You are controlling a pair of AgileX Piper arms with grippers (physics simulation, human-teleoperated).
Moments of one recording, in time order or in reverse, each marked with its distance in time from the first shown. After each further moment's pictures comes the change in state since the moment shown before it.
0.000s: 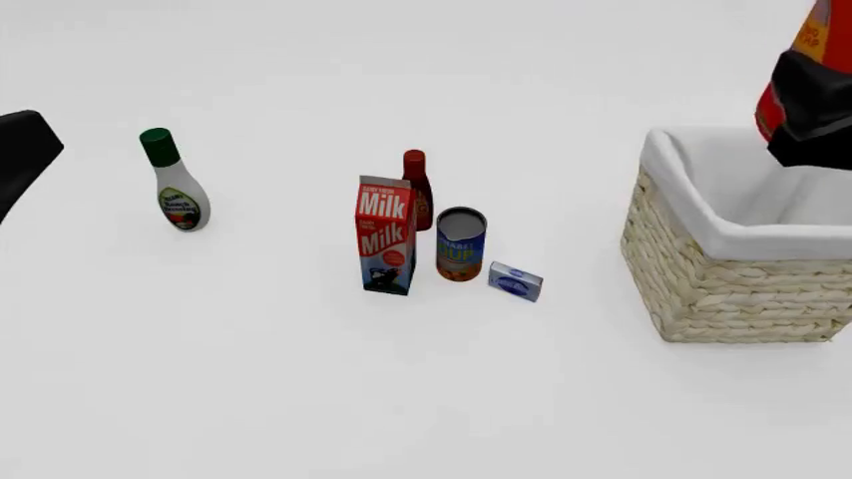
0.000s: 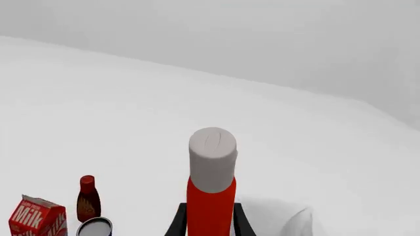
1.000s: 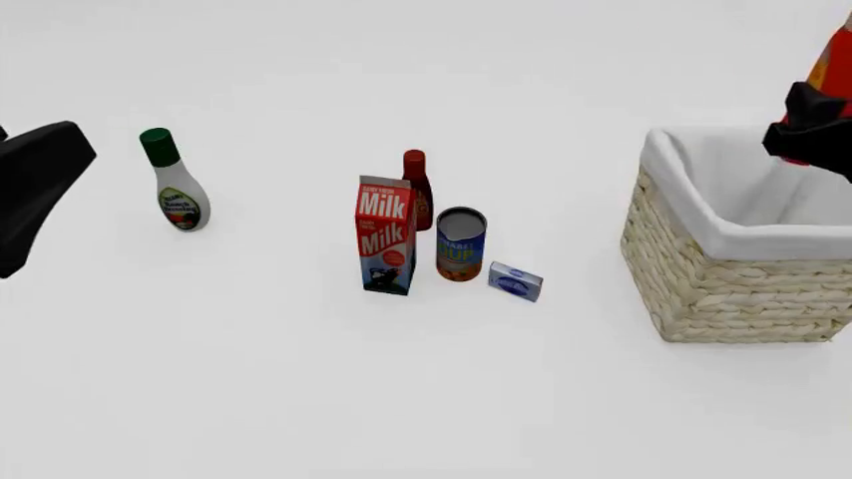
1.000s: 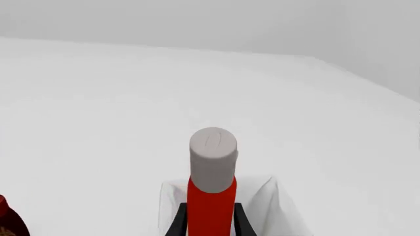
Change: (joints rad) left arm 0.005 0.028 0.039 -0.050 -0.013; right arm -0.231 0.311 0.007 -0.238 0.078
